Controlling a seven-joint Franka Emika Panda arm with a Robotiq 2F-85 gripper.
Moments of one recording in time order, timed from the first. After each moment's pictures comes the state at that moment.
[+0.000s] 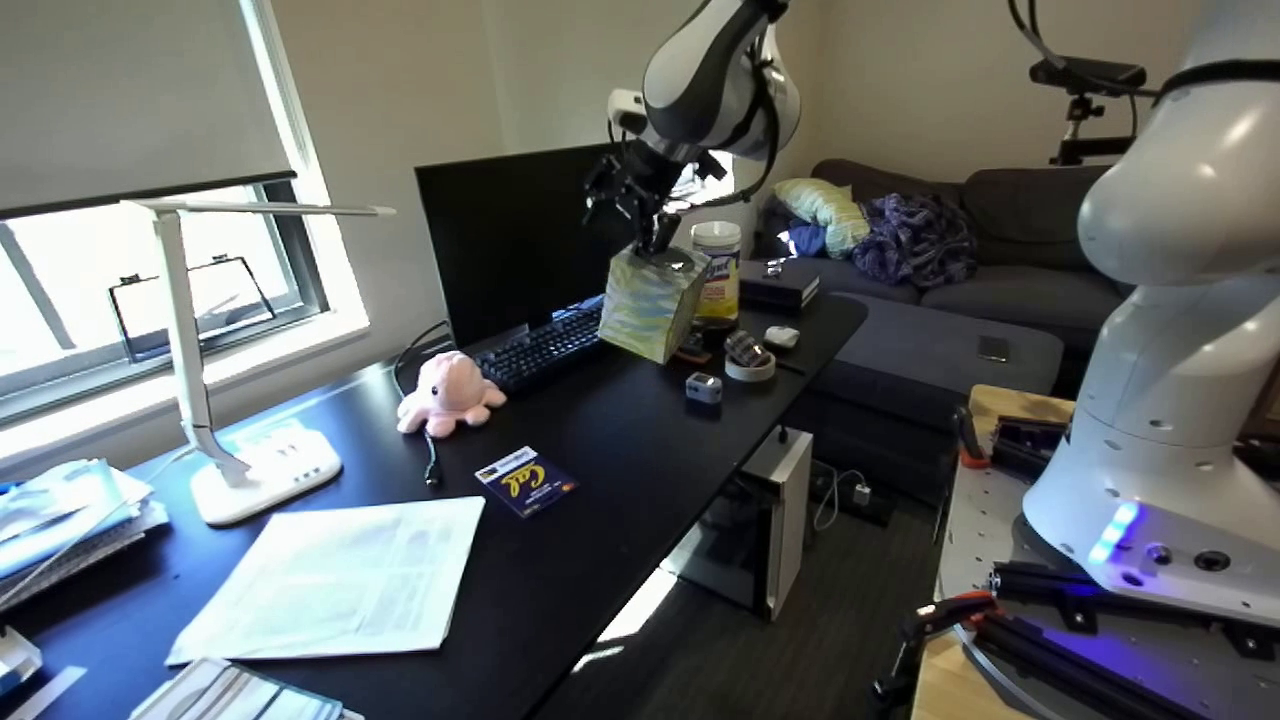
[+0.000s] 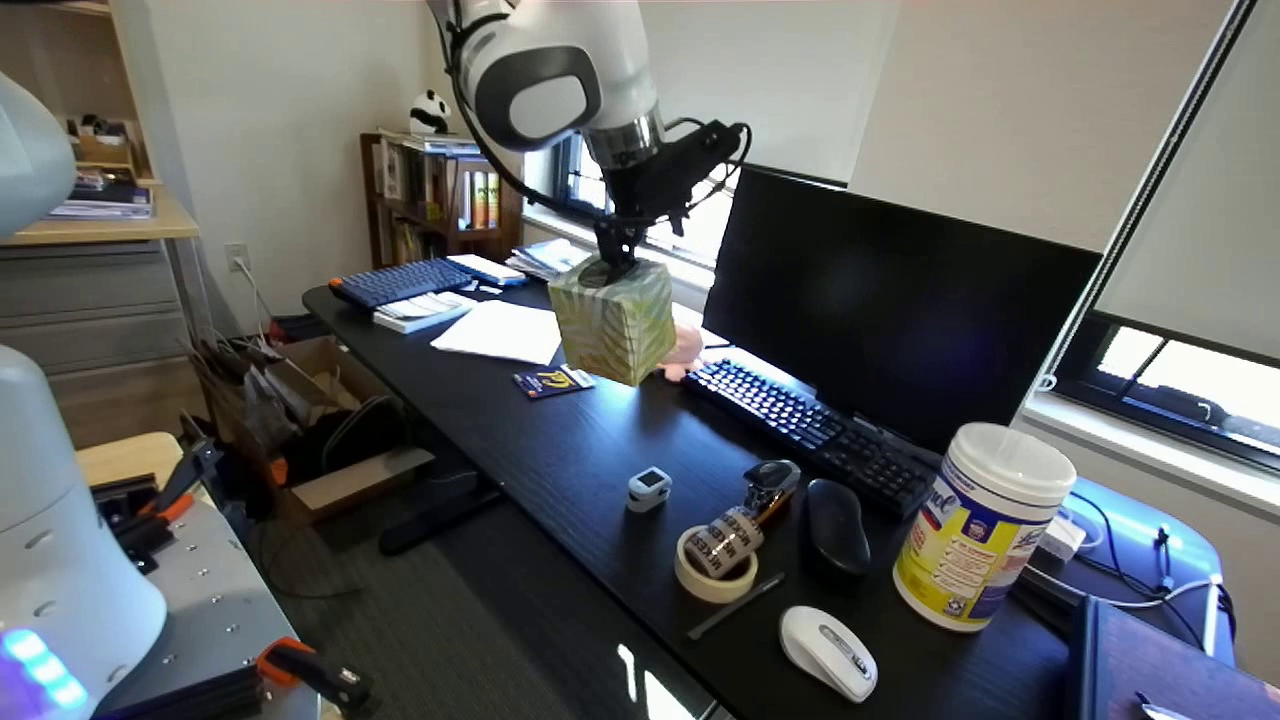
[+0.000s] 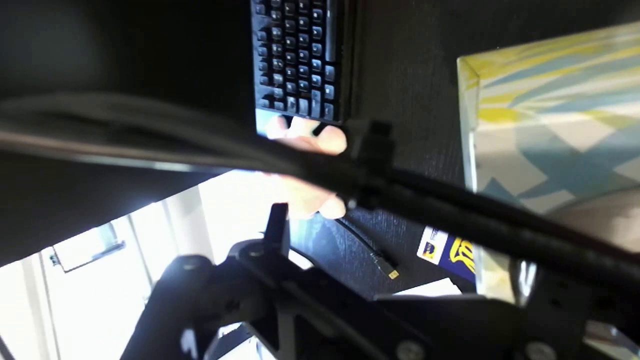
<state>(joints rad) -0.66 0.02 0.65 -2.40 0.45 3.03 -1.91</state>
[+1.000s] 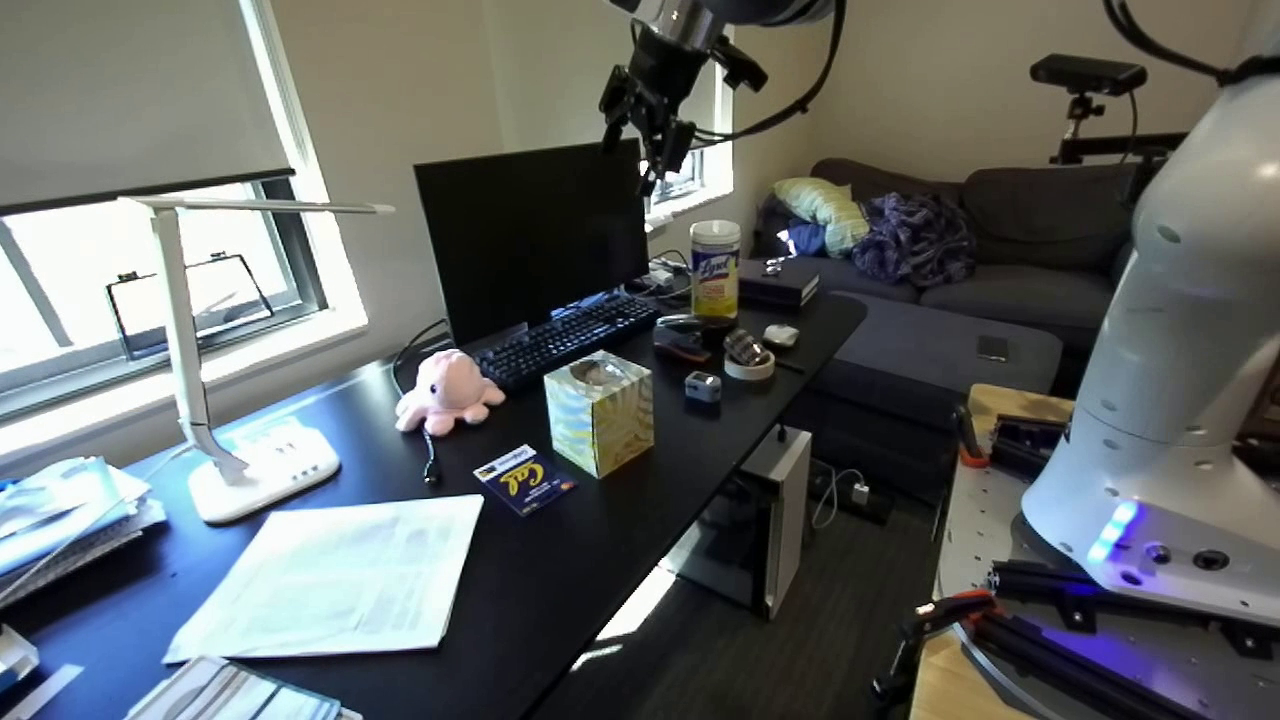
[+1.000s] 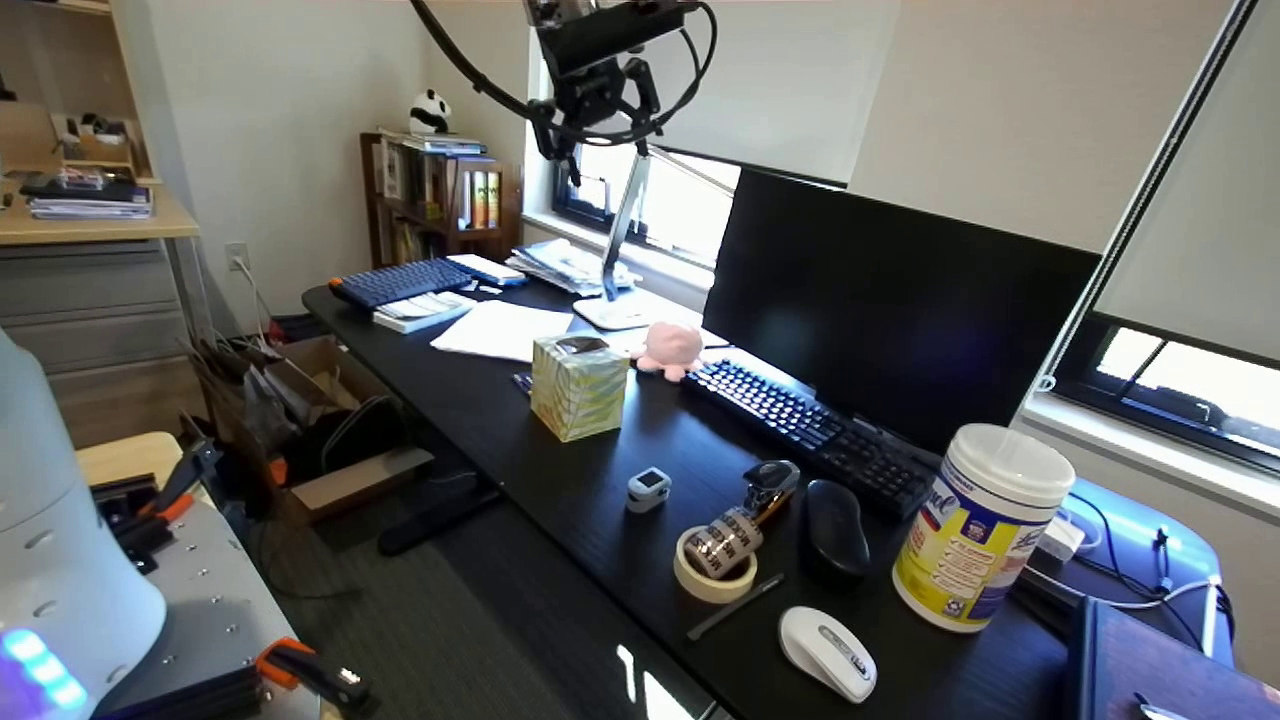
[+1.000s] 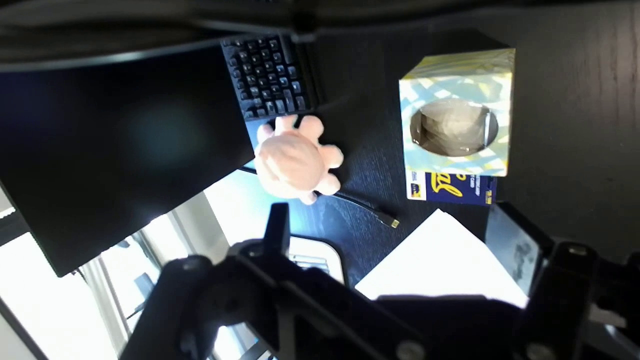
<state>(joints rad) -0.23 -0.32 0.26 -2.42 0.08 2.61 -1.20</state>
